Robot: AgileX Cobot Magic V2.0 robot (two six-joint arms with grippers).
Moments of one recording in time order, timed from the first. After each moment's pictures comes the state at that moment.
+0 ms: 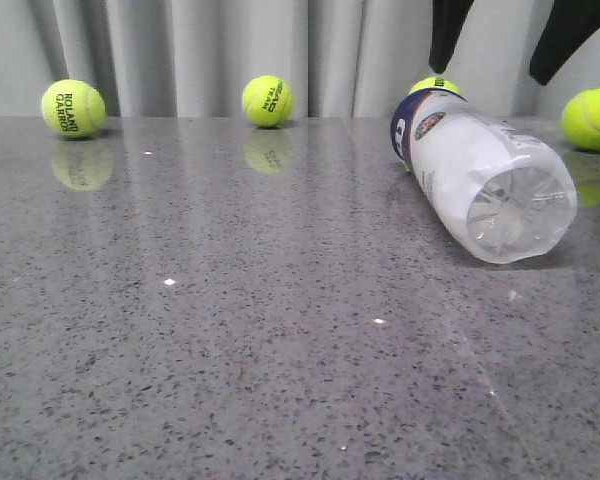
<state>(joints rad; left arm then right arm) 0.05 0.00 0.00 -0.07 0.07 0.07 0.34 1.72 -1.66 0.10 1.20 0.28</state>
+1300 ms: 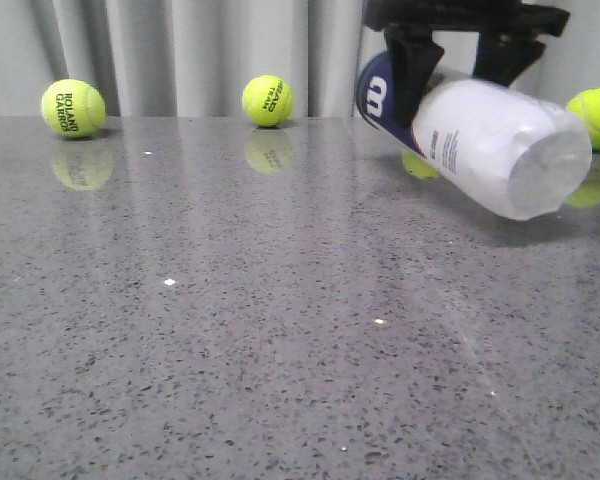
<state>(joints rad) 0.05 0.00 0.00 -0.07 0.07 0.07 0.38 1.91 -1.85 0.09 1.22 -0.04</state>
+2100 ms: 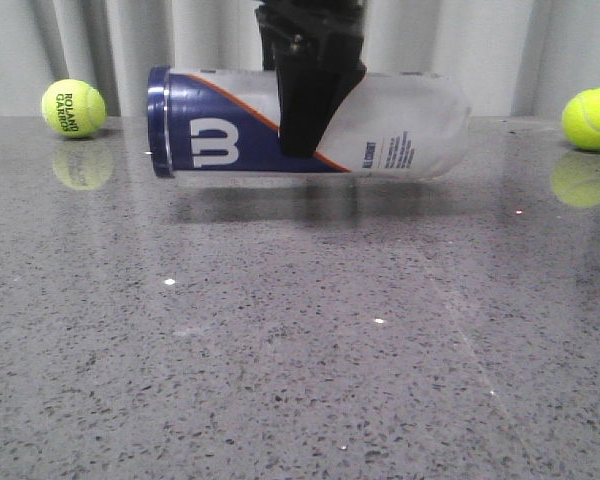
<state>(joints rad) 0.05 0.00 0.00 -0.07 0.07 0.07 0.66 1.99 -1.94 0.09 1.24 -1.09</state>
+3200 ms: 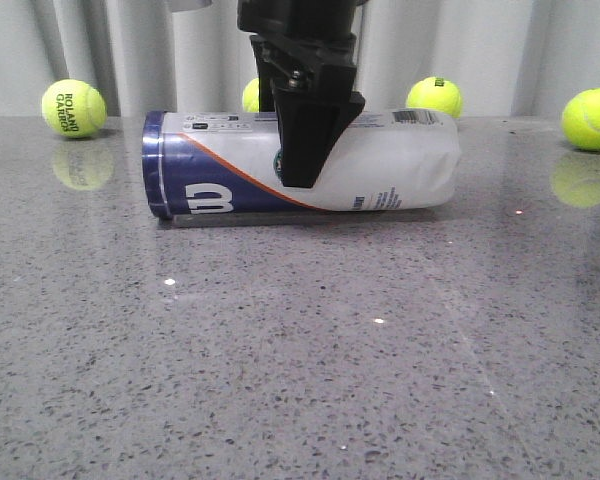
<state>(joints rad) 0.05 0.00 0.00 -0.07 0.07 0.07 0.66 2.02 -1.94 0.09 1.24 -1.09</state>
